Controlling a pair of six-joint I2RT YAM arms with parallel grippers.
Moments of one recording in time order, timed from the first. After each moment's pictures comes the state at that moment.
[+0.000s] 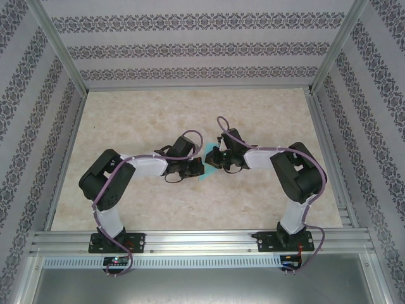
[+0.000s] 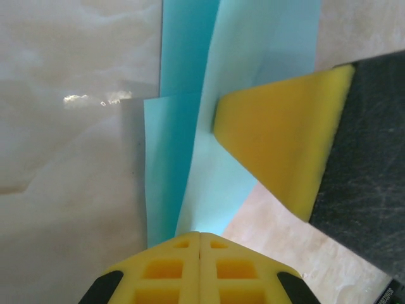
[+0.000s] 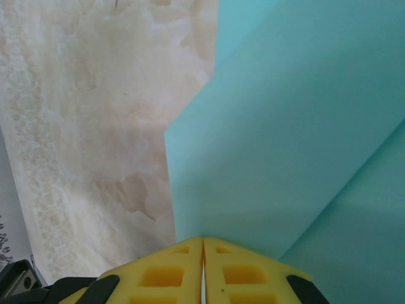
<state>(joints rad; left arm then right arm) -0.67 1.81 0.94 -0.09 0.39 -0.80 0.52 1.83 0.89 0.04 -0.48 0.84</state>
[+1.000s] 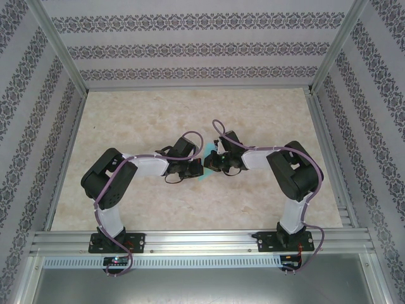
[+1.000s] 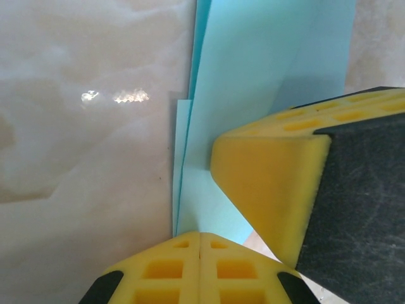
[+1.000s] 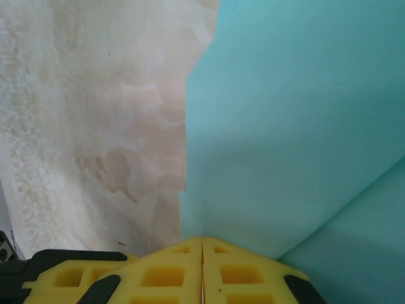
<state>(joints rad) -0.67 1.83 0.94 -0.10 0.36 -0.79 0.54 1.87 0.89 0.02 -0.51 0.75</state>
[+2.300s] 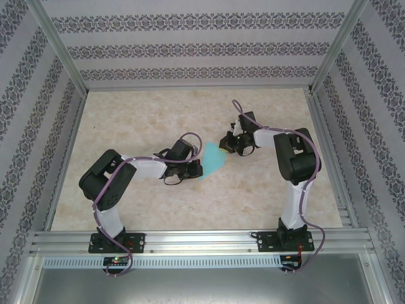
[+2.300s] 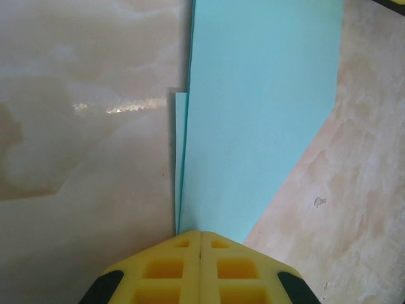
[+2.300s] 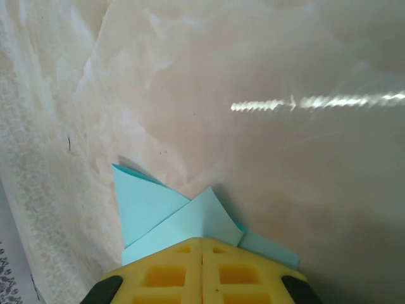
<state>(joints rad) -0.67 1.81 0.88 -0.03 0.36 -0.79 0.26 2.04 1.18 -0.21 -0.60 0.60</state>
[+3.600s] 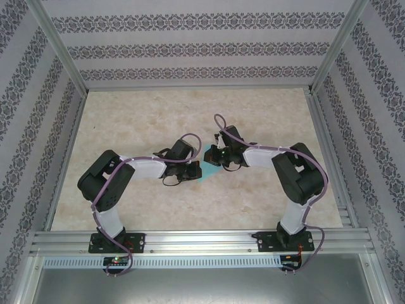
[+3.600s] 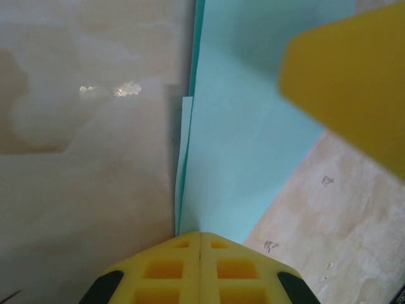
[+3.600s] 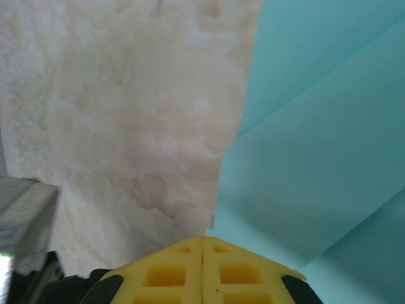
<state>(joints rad) -0.67 1.80 0.89 -0.10 0.38 -0.79 0.54 1.83 0.93 -0.02 -0.46 0.76</state>
